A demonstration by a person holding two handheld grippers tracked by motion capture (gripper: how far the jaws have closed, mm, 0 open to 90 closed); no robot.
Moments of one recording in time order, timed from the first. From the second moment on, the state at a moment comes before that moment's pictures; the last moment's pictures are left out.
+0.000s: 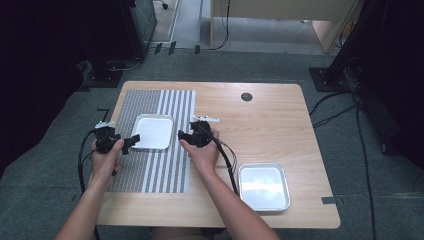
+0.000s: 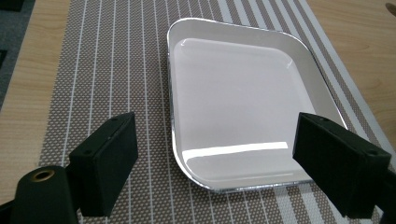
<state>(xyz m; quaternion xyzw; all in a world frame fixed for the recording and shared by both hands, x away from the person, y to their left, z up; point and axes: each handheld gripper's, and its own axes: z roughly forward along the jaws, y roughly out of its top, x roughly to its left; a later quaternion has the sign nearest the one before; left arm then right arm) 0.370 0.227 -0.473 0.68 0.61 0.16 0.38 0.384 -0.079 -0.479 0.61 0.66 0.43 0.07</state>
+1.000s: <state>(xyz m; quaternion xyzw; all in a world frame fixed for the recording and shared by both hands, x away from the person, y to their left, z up) 0.303 0.224 -0.465 0.68 0.59 0.16 0.41 0.334 -0.174 -0.449 0.57 0.67 0.47 0.09</state>
